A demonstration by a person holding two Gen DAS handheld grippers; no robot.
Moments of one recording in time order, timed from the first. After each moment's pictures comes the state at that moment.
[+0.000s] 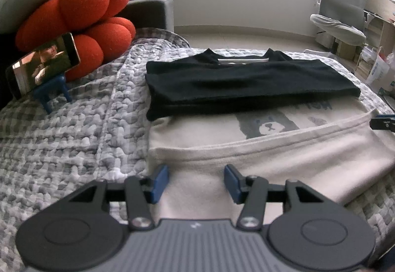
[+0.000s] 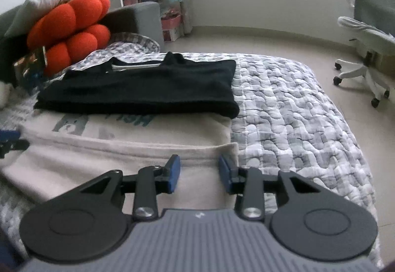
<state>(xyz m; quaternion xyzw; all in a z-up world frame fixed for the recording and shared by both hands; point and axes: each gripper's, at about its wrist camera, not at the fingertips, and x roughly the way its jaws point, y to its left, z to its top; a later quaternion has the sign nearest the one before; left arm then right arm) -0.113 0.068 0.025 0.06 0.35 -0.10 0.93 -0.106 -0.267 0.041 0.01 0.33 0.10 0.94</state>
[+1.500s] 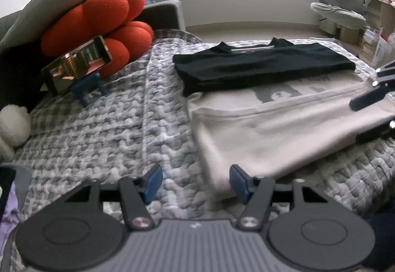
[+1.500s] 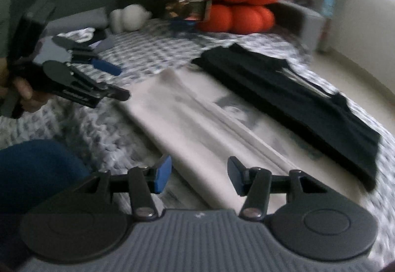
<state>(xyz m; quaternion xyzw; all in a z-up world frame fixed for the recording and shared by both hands) -0.170 0.108 0.032 0.10 0.36 -0.07 0.93 -0.132 -0.139 0.068 -0.17 0.33 0.41 0.83</state>
